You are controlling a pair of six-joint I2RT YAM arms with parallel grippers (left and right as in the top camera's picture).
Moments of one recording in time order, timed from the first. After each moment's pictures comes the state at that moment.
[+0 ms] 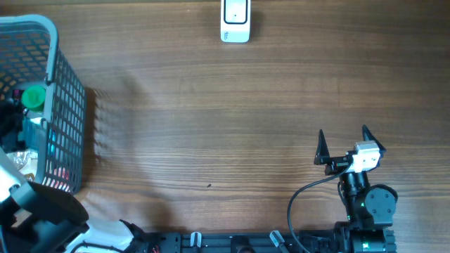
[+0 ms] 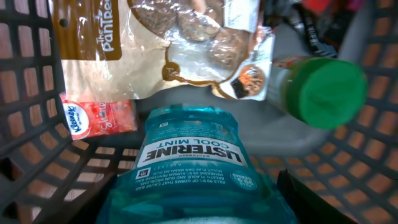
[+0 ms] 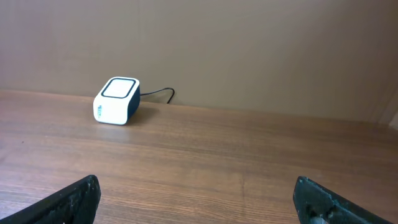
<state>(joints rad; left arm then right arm) 0.74 1.72 1.73 -1.38 -0.04 -1.02 0.00 0.02 0.01 0.00 -0.08 -0.07</state>
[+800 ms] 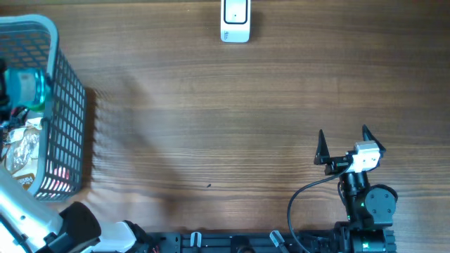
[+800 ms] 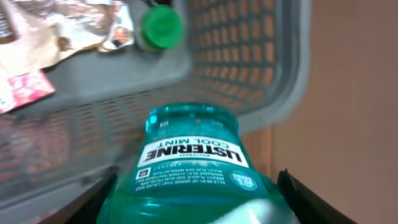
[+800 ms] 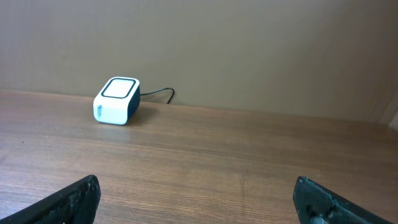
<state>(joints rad) 0.60 1.62 2.23 -1.60 0.15 -0.95 0.00 0.02 0.01 0.00 -0.08 -0.07</state>
